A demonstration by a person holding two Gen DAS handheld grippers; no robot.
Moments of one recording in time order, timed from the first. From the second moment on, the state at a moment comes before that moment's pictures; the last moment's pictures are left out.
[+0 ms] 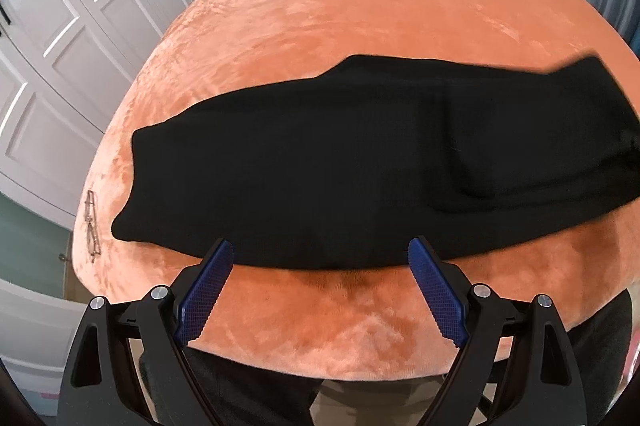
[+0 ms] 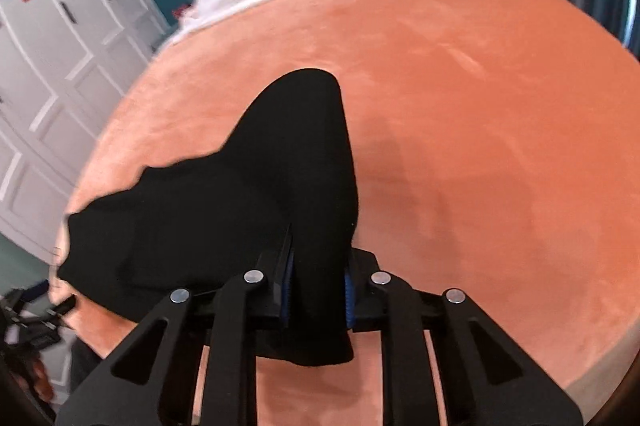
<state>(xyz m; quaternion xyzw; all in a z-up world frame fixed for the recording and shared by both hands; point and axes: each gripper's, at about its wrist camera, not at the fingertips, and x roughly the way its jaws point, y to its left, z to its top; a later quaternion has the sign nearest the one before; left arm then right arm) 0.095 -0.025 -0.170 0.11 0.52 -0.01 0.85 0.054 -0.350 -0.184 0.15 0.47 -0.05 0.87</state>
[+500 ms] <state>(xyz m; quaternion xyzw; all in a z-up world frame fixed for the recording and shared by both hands) 0.127 0.006 -0.203 0.09 0.54 0.02 0.84 0.118 -0.211 -0.134 0.07 0.45 0.10 0.89</state>
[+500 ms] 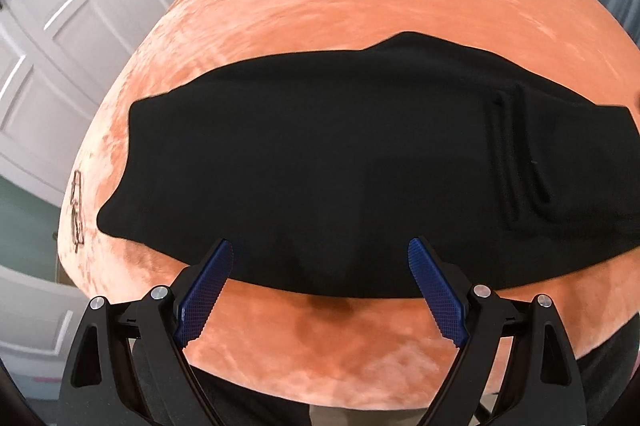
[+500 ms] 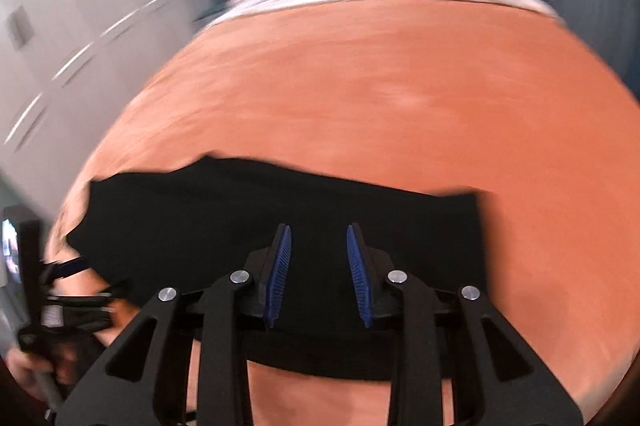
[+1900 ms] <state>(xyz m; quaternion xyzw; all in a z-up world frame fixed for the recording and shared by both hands) 0.171 0.096 -0.226 0.07 0.55 0.05 0.83 0.248 -0.041 -0.185 0.00 0.48 0.16 0.86</state>
